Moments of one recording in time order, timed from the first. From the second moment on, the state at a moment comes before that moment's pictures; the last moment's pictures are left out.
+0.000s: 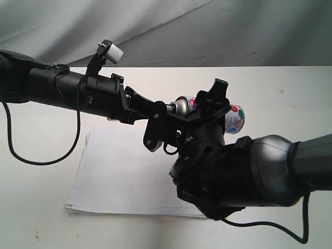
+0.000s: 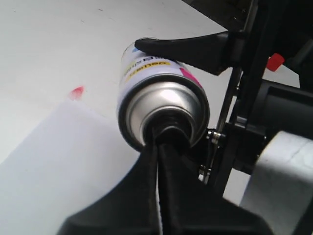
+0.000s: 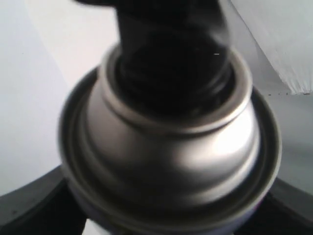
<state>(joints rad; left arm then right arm) -0.17 1.85 -1.10 -1.45 0.95 1.60 0.70 1.87 -0.95 -1.64 0.95 1.01</state>
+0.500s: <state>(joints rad) -0.17 1.87 -1.17 -1.40 0.94 1.56 0.70 1.87 -0.95 -1.64 0.94 1.01</state>
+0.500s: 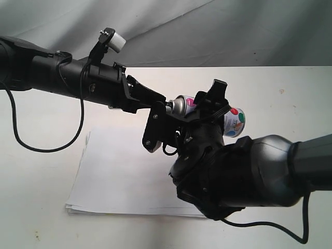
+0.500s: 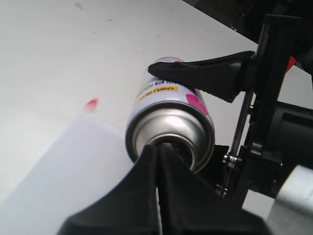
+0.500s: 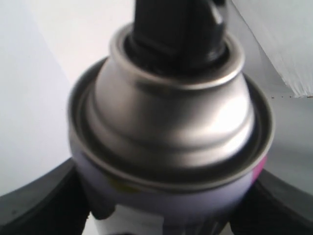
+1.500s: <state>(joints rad) -0.17 1.87 -1.18 -1.37 0.91 1.53 0.70 1.87 -0.95 -1.64 0.92 1.01</state>
